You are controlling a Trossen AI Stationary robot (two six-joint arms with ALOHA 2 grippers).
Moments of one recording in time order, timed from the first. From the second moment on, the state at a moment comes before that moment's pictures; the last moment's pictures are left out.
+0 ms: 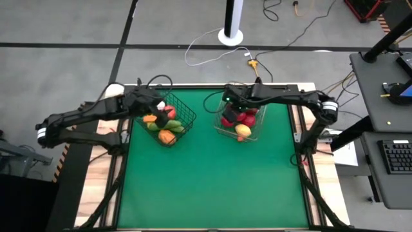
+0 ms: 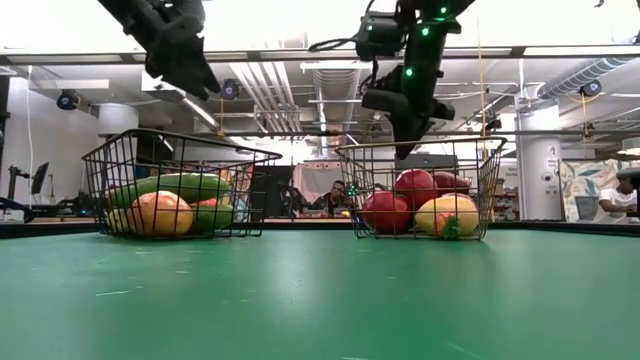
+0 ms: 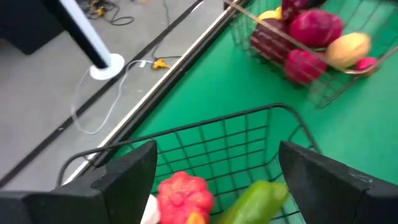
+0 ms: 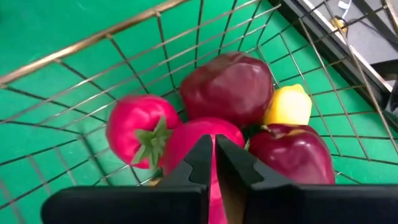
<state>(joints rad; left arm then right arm) 0.31 0.96 0.92 -0.64 -0.33 -0.09 -0.34 1.71 1.42 -0.95 0.27 0.43</state>
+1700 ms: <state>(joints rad) 0.10 0.89 0.70 -0.33 -0.31 -0.28 -0.14 1.23 0.89 -0.17 0.24 0.25</state>
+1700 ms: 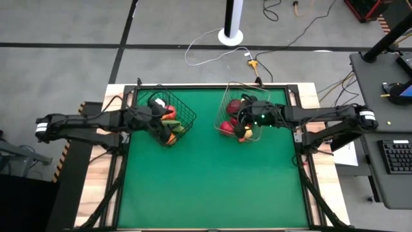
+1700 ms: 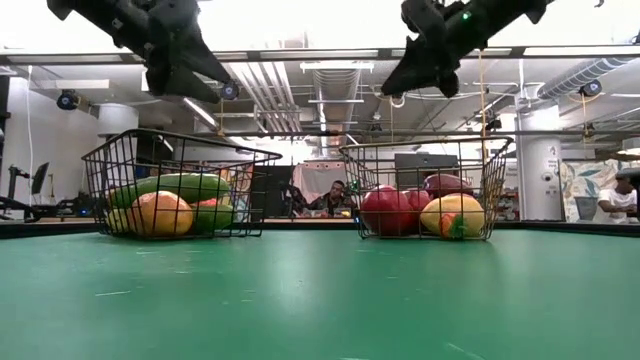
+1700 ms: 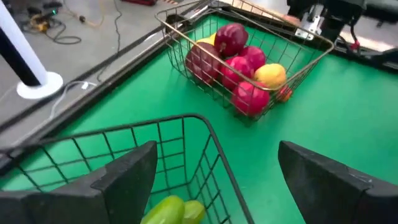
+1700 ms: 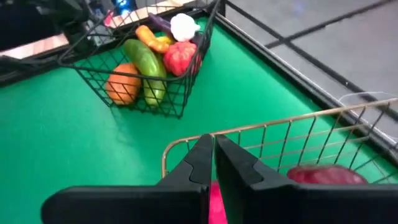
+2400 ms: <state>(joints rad) 0.10 0.46 0.31 0.17 -0.03 0.03 -0.14 0.86 0.46 0.15 -0.01 -0.10</state>
